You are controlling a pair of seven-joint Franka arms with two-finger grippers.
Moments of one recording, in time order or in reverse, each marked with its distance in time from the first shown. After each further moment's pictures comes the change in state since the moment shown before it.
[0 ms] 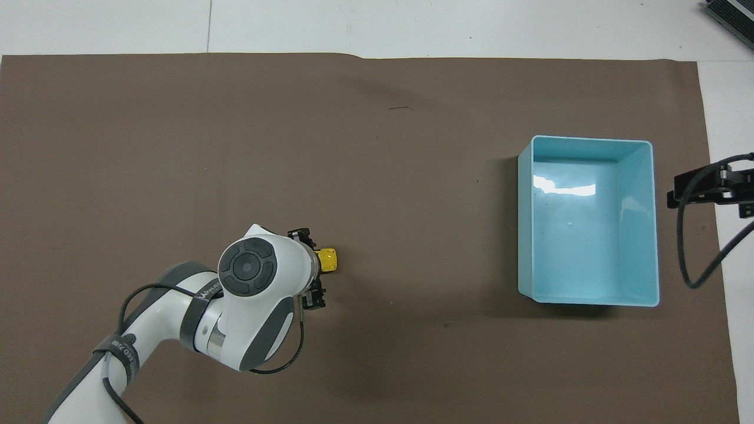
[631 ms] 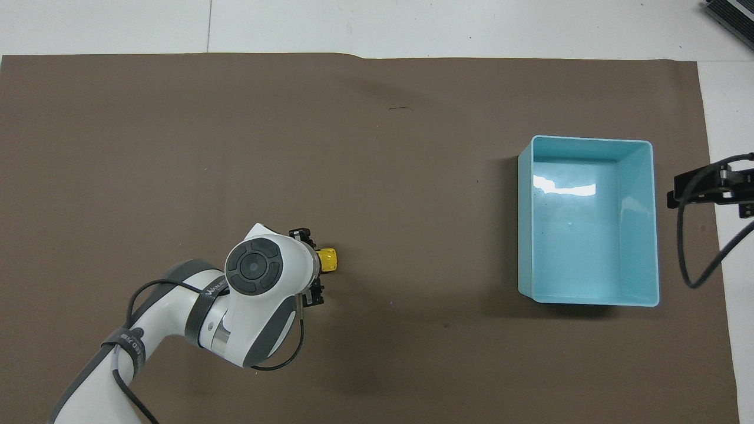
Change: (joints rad) left arm -0.001 0.008 0.004 0.005 0.040 0.016 0.001; right arm 0.000 0.000 0.000 0.000 0.000 0.000 0.000
